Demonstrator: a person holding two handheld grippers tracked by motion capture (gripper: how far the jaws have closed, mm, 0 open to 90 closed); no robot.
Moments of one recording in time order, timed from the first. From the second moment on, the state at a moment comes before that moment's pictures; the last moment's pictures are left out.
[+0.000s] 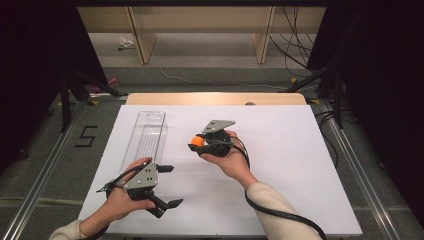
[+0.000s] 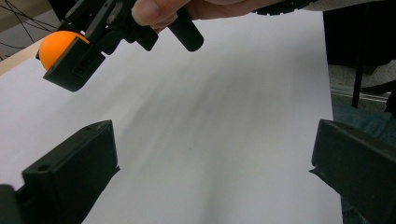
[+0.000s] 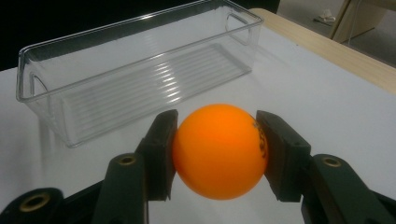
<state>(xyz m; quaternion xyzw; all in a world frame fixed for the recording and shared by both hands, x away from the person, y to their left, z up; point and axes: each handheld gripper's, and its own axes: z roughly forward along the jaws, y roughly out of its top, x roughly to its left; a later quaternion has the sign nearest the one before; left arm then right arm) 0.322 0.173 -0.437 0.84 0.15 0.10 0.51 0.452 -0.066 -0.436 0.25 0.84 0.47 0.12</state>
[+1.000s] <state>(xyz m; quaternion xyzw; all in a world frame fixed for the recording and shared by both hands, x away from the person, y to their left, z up) 0.321 0.174 -0.436 0.84 0.15 0.10 0.51 0.458 -0.059 -0.428 0.25 0.83 0.48 0.11</state>
